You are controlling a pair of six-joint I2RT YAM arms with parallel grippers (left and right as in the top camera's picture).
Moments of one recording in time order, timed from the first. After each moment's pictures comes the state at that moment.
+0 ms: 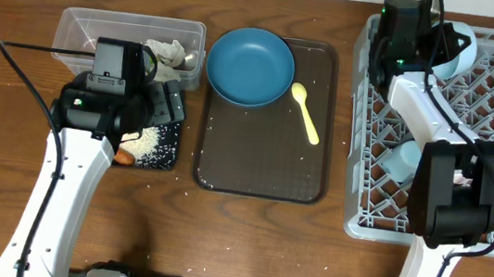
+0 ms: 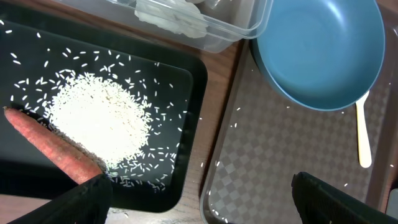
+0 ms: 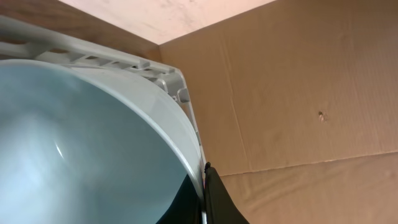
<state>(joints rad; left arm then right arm) -0.06 1.33 1.18 -0.90 0.06 -0.39 0.16 2.12 1.58 0.01 1.25 -0.66</state>
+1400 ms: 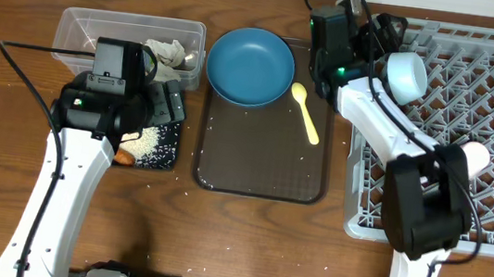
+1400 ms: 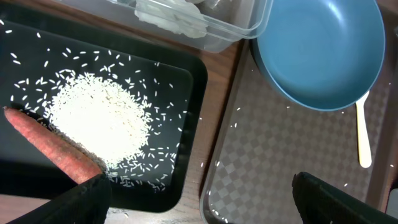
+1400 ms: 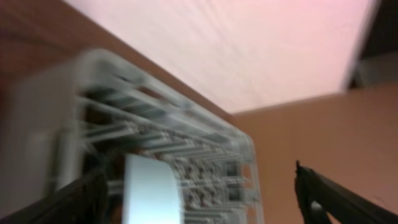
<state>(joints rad) -0.06 1.33 1.18 -0.90 0.06 -0.39 0.41 2.07 1.59 -0.15 1.00 -0.53</state>
